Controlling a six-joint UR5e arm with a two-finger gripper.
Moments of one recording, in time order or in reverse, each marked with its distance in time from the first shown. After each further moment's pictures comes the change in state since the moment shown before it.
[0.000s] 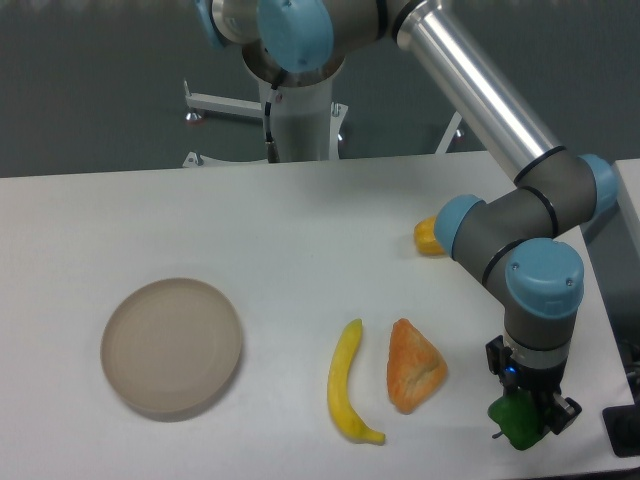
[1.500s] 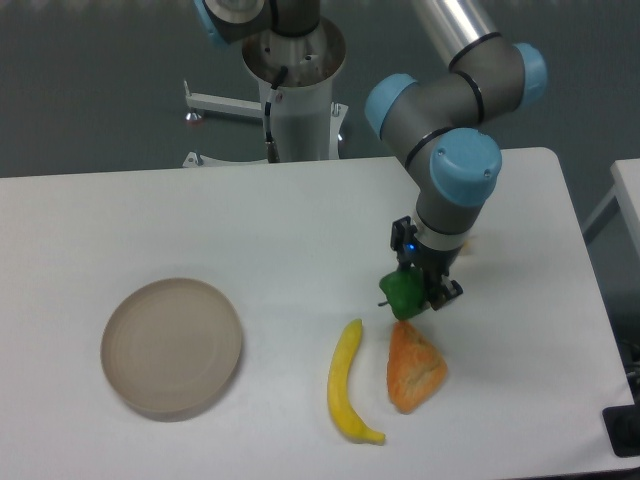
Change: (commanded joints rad) arm -0.008 0.508 -0.774 -0.089 -0.155 0.095
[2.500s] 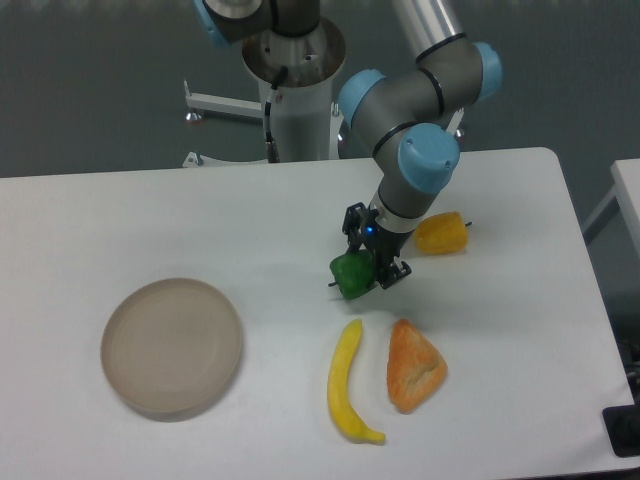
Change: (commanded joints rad) arm -0.003 0.060 -0.197 0.104 -0.104 -0.155
